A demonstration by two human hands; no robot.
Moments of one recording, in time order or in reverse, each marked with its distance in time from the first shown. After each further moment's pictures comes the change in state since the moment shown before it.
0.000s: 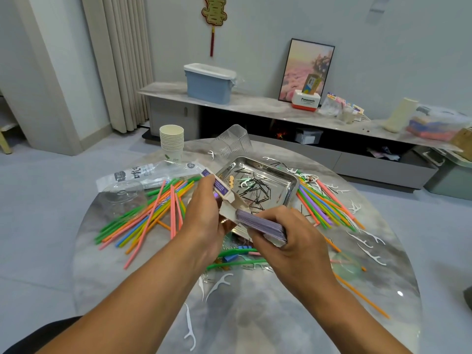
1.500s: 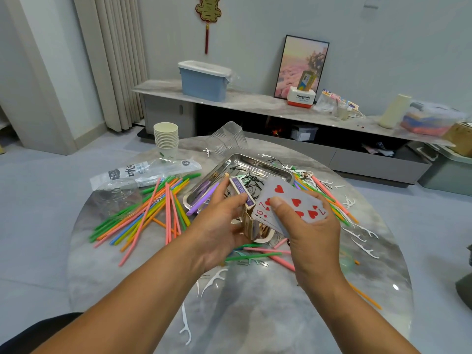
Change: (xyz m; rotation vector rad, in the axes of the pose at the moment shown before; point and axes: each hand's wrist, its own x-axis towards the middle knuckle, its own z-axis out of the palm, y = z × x) left_hand -0.014 -0.016 0.007 0.053 -0.270 -0.197; right_hand 0.013 -0.019 -0.016 0.860 0.367 0.617
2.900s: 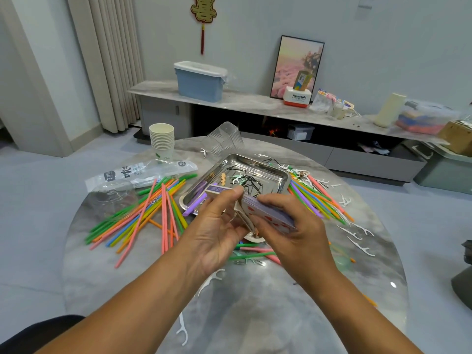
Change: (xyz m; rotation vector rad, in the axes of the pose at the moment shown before) left_hand -0.004 -0.005 0.003 -0.417 -0.008 -0.032; right_hand 0.011 0.022 -0.022 -0.484 -0.353 -0.510
